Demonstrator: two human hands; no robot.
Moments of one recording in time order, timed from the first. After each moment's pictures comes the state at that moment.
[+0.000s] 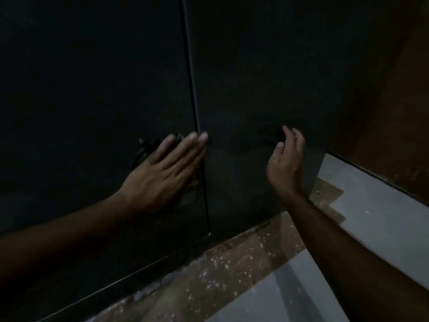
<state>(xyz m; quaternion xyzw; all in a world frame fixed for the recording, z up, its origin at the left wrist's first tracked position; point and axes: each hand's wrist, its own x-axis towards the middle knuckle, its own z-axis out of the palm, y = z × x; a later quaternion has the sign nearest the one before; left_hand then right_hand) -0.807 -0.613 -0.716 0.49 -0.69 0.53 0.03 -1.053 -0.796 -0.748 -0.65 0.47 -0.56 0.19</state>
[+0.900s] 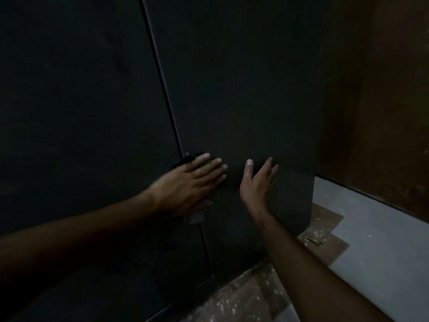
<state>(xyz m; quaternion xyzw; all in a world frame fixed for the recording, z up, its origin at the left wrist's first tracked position) -0.854 -0.666 -0.616 0.41 -0.76 0.48 -0.15 -1.008 -0.799 -0.711 -0.54 0.53 -0.54 0.35</state>
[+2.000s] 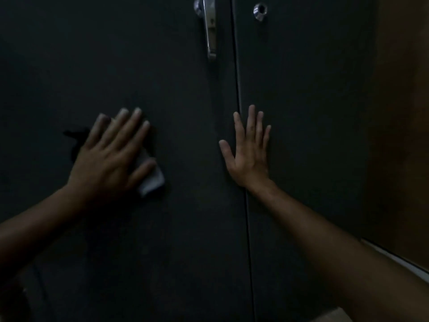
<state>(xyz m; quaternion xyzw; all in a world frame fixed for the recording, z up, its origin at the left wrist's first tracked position) -0.724 -0.466 -0.433 0.59 -0.53 0.60 0.11 -0.922 -0.720 -0.471 -0.76 0.24 -0.60 -0.08</state>
